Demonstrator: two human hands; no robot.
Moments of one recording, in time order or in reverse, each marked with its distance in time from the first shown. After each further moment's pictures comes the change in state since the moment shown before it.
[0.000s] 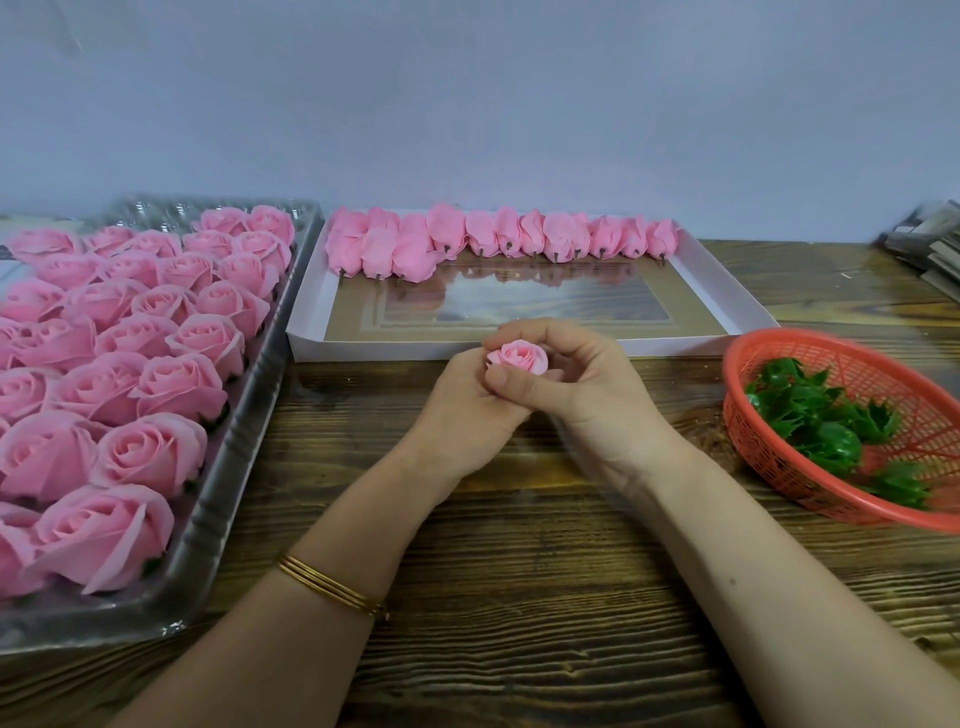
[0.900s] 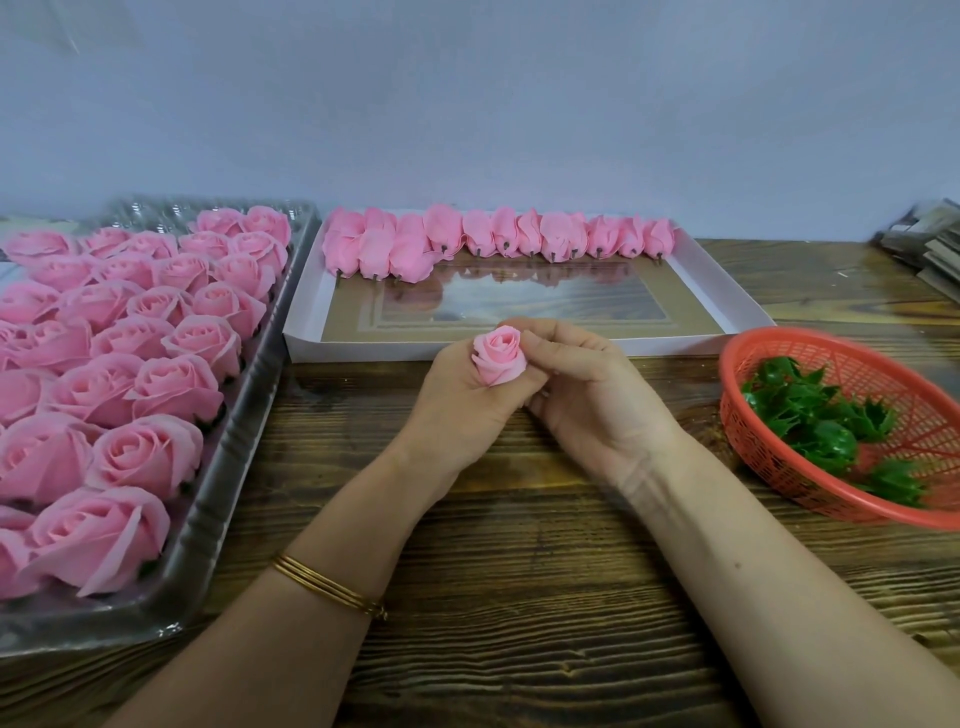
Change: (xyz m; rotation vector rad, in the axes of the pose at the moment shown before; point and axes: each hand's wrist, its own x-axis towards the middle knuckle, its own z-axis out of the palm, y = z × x) left_hand 0.000 0.002 0.002 -0.042 0.044 0.083; right_hand 0.007 -0.003 -0.001 0.322 0.044 0.201
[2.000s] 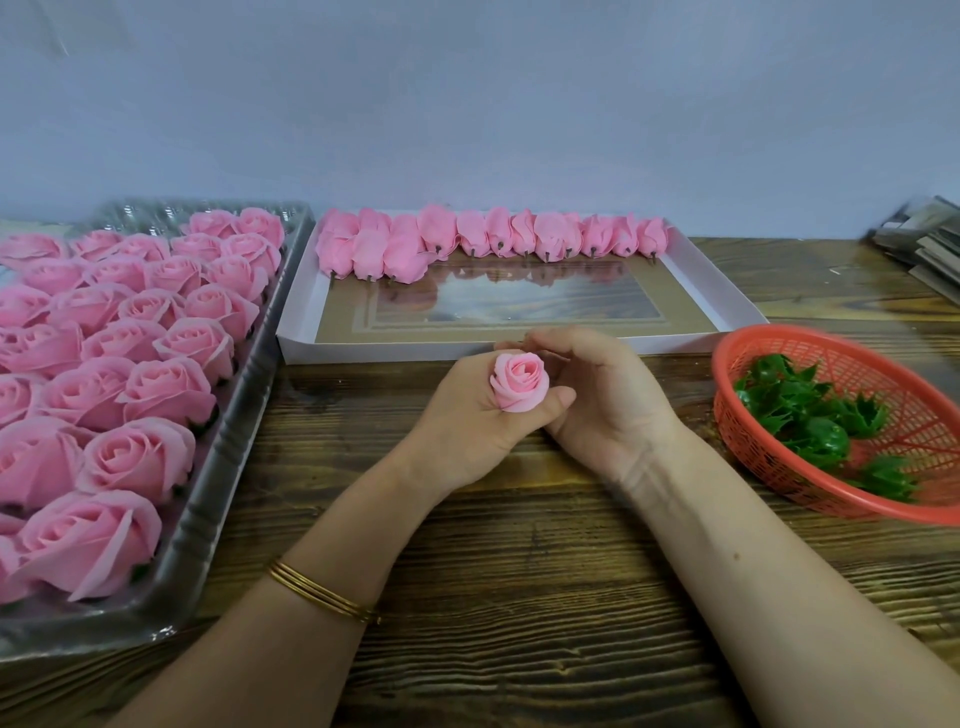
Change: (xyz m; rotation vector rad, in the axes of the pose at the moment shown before) left_hand -0.001 -0.009 0.000 0.174 -0.116 0.018; right_hand 0.001 -0.006 -0.005 0.087 0.091 0.149
